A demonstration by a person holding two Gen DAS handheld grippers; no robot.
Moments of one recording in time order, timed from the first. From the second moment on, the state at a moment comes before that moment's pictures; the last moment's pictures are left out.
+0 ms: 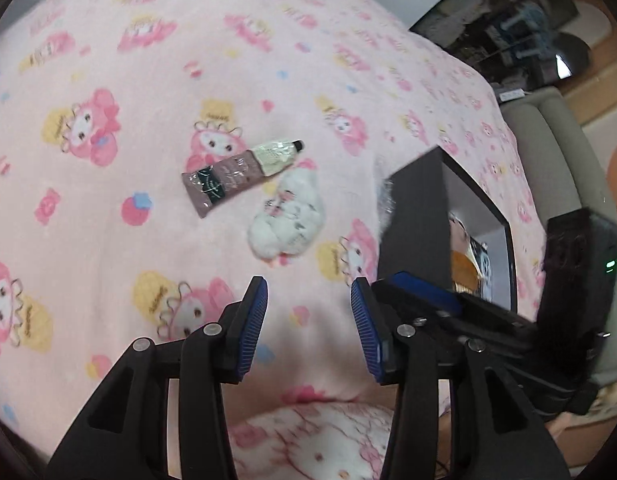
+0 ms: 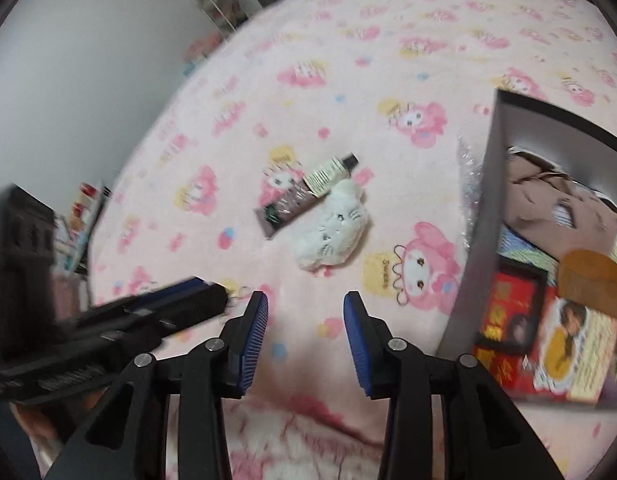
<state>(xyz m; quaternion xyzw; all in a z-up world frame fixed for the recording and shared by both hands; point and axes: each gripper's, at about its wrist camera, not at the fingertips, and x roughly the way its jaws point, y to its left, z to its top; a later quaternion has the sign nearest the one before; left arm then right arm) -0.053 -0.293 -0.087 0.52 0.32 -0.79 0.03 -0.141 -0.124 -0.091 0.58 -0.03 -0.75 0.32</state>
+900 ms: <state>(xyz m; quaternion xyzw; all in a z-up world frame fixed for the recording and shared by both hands) -0.107 -0.308 -0.152 0.53 0.43 -0.72 0.03 -0.179 -0.156 -0.159 0.61 -0.05 -0.73 0.30</state>
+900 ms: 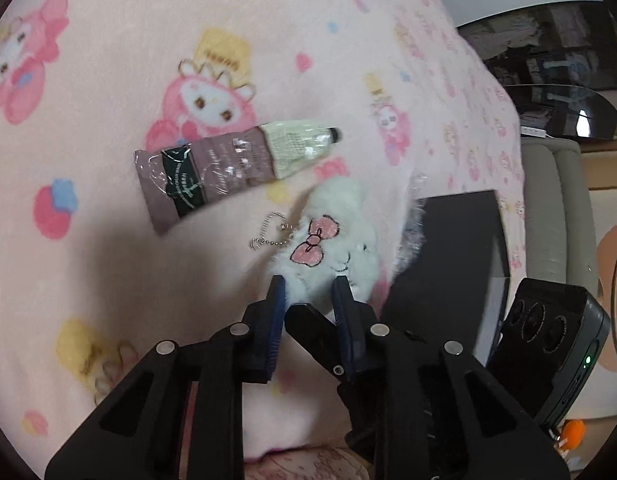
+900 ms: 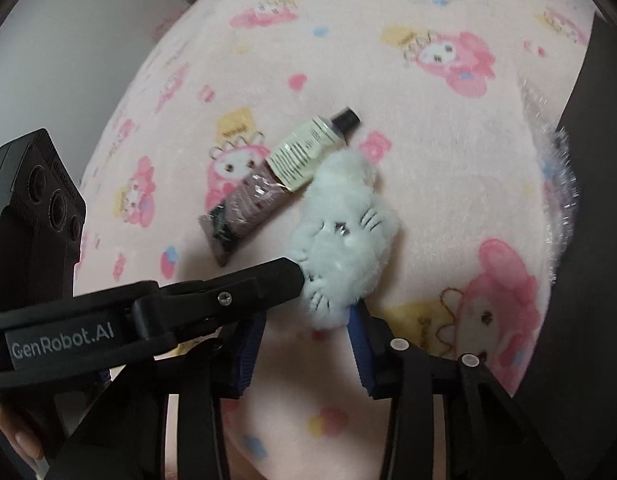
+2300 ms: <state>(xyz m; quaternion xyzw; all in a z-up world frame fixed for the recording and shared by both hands) -0.053 -0.040 -0.142 0.61 0.25 -0.74 -0.10 -0.038 0.141 -0.153 0.60 -0.19 -0.75 0.18</state>
